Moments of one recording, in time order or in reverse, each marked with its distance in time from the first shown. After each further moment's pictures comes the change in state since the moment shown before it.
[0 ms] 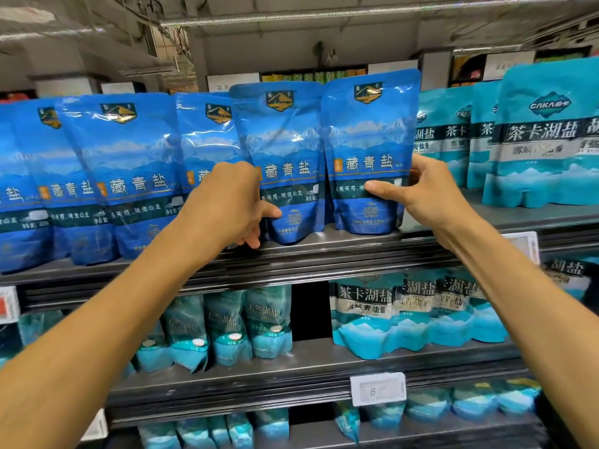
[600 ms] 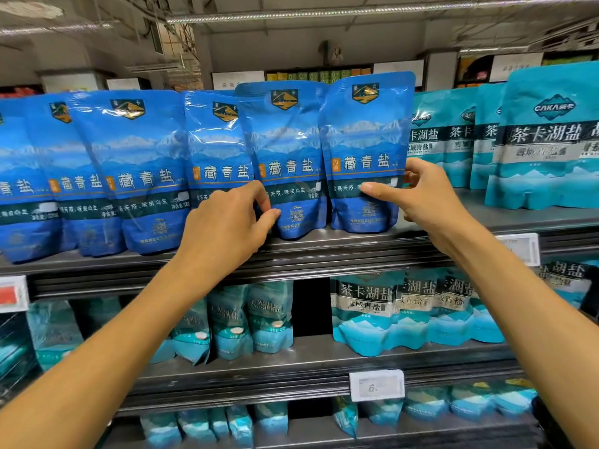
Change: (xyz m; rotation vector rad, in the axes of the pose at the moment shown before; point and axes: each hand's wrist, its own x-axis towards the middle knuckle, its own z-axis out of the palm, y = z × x) left_hand -0.033 -0.015 0.027 0.015 0.309 0.121; right_hand -0.007 -0.001 0.006 -0.018 0.039 0.061
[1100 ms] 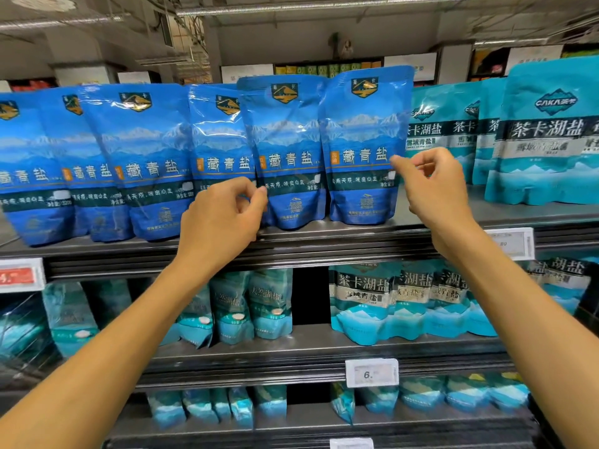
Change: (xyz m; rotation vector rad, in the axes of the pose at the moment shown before) left_hand -0.008 -0.003 0.008 -0.227 0.127 -0.194; right_hand -0.012 -0.004 -0.002 -0.055 0.254 0.046
